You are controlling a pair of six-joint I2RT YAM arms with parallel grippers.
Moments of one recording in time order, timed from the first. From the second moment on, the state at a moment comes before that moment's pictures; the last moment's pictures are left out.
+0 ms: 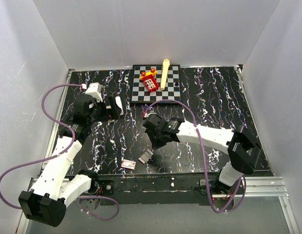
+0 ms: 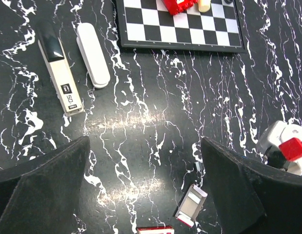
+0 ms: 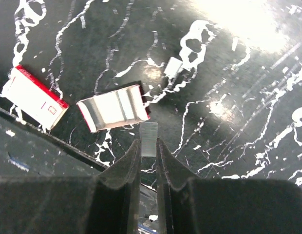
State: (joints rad) left arm -0.26 0.96 0.93 -0.47 0.11 -0.32; right arm 1.09 1.62 1.18 -0.68 0.10 0.57
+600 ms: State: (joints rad) left arm -0.26 0.94 0.92 -0.47 -0.01 -0.34; right arm 1.15 1.74 1.24 -0.62 -0.10 0.38
